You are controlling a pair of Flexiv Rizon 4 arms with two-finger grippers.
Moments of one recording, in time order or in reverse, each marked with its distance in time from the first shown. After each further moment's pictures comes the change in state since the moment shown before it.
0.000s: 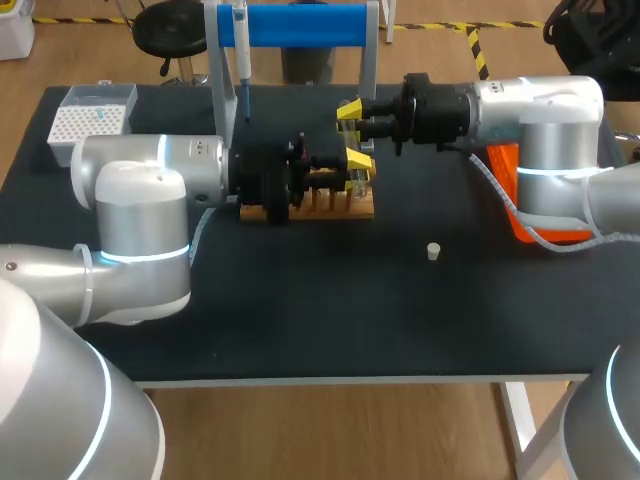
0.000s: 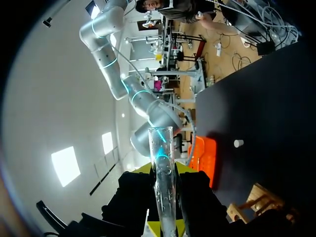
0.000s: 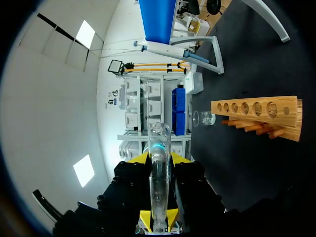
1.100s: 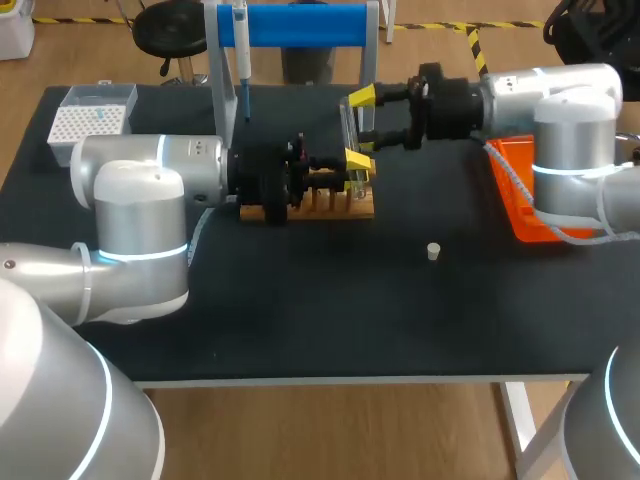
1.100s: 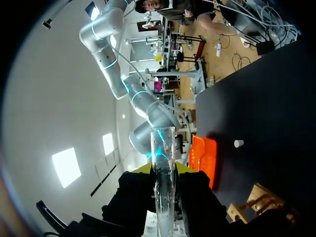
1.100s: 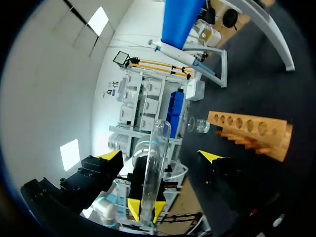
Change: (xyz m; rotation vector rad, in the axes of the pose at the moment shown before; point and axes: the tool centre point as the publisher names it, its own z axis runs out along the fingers) left arm 0.000 -0.001 -0.001 0.009 -0.005 0.006; right arm 0.000 -0.004 -0.024 0.002 -0.074 -0.247
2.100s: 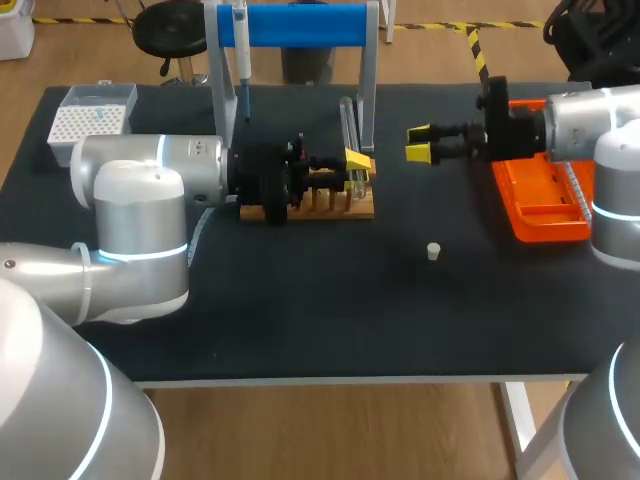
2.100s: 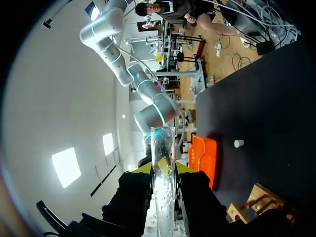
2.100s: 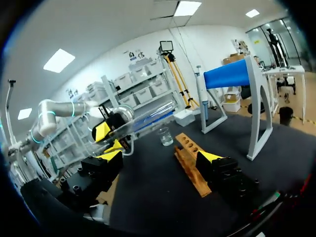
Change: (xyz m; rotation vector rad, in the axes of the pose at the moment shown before) left arm 0.000 0.000 0.000 0.000 0.000 0.000; right arm -0.036 -0.029 -0.080 -0.025 -0.210 -0.887
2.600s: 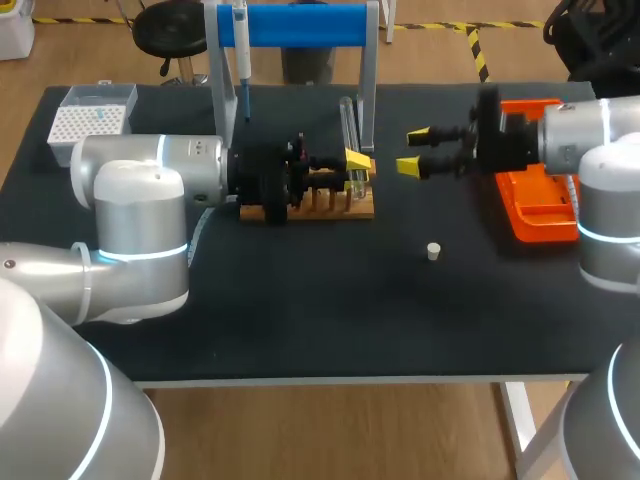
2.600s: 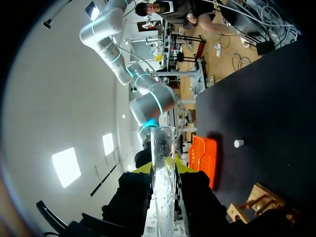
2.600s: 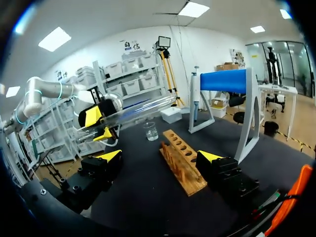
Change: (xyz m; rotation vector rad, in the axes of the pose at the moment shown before) left arm 0.000 0.000 0.000 0.000 0.000 0.000; right arm 0.000 -0.012 0.009 0.028 -0.152 -0.125
